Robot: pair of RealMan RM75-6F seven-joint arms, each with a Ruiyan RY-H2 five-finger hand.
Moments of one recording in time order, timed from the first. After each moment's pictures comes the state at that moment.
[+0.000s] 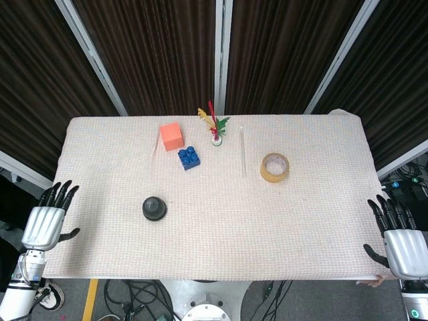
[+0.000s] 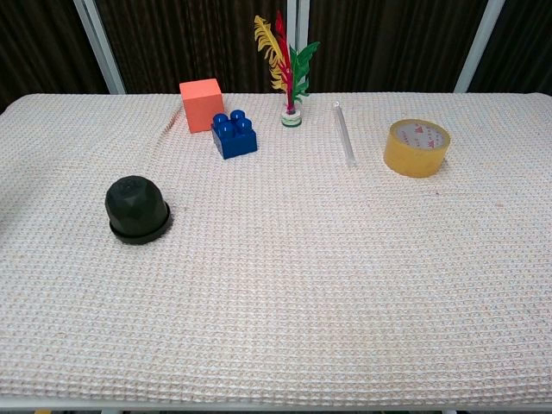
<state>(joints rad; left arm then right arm) -0.19 -1.25 -0.04 -1.55 1.46 1.40 0.23 0.03 -1.02 0.02 -1.70 -1.58 1.53 -0.15</state>
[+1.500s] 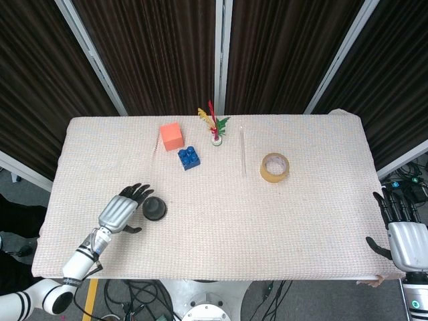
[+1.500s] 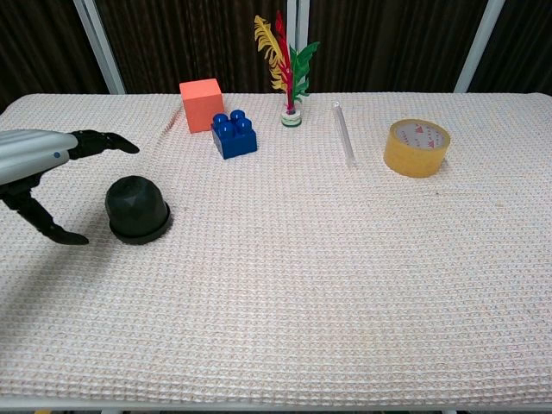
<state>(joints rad) -0.50 -1.46 -0.08 -1.47 1.41 0.98 0.16 0.06 -1.02 0.06 -1.71 -1.51 1.49 -0.13</state>
